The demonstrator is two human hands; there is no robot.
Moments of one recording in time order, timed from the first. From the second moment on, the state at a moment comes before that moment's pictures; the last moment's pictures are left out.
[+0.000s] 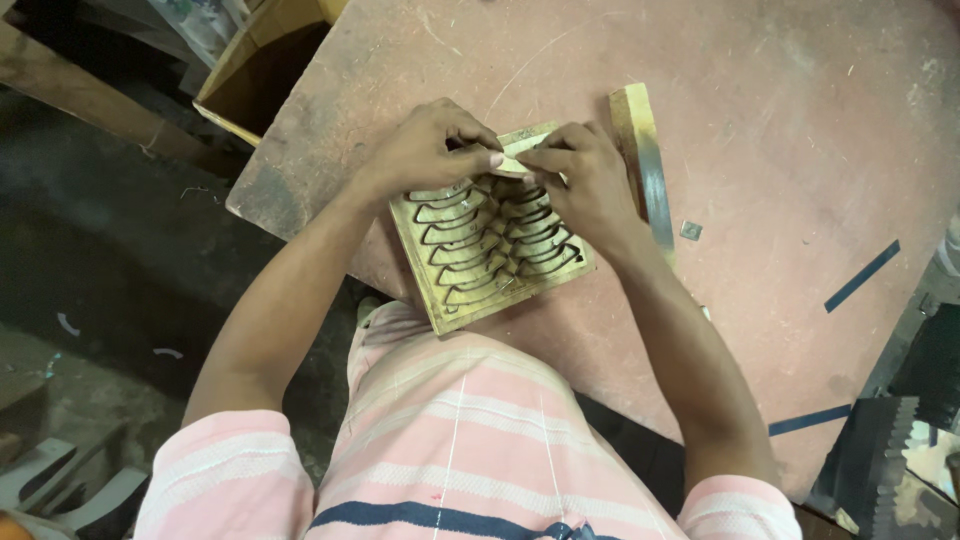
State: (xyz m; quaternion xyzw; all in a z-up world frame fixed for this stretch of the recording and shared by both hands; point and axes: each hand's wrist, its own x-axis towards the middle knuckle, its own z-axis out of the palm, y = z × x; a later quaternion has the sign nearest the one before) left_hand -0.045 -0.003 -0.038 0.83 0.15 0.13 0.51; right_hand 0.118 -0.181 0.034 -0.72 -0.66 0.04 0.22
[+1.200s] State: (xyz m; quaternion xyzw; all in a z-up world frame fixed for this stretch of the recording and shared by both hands) left_hand -0.033 -0.019 -0.034 0.84 0.21 0.16 0.48; right_hand 0.159 -0.231 -0.002 -0.82 -0.51 -0.16 0.22
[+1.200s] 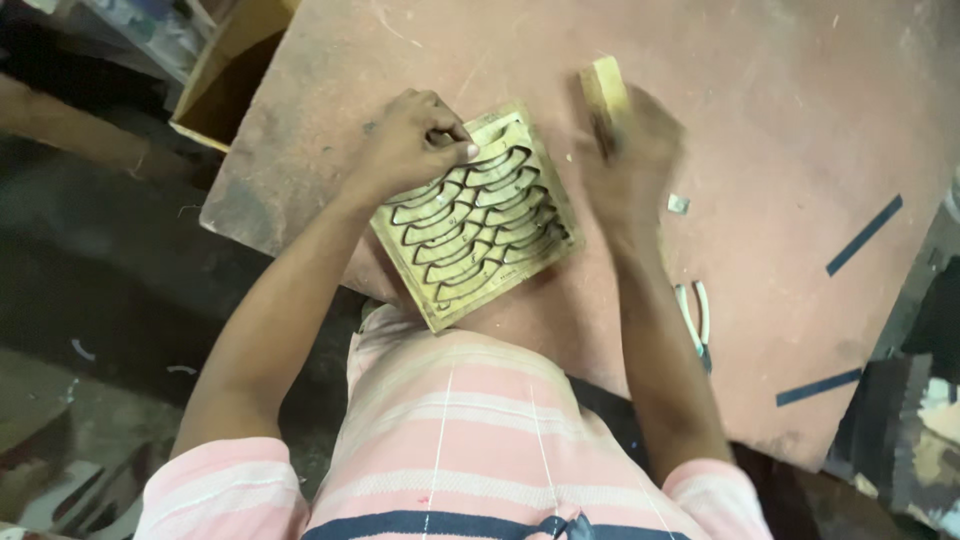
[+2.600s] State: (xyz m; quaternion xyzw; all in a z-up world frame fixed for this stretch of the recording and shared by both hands) left_hand -0.111 -0.048 -0.017 0.81 0.23 0.42 0.35; right_hand 0.188 -0.208 0.091 -0.39 -0.47 0.19 0.77
